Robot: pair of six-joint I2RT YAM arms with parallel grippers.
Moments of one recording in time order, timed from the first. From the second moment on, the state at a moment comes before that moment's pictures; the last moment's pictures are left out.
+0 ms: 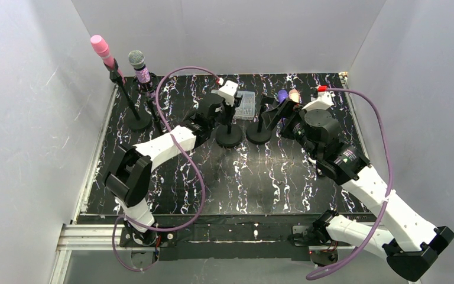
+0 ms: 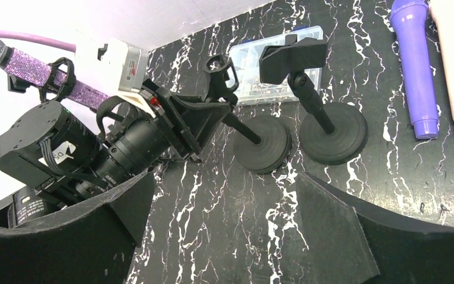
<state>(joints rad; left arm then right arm) -0.65 1.70 1.21 0.13 -0.11 -0.02 0.72 0.94 1.10 -0.42 0.35 0.70</state>
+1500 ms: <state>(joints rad) -0.64 1.23 1.27 -0.34 -0.16 -0.13 0.72 0.92 1.09 -0.42 0.35 0.67</state>
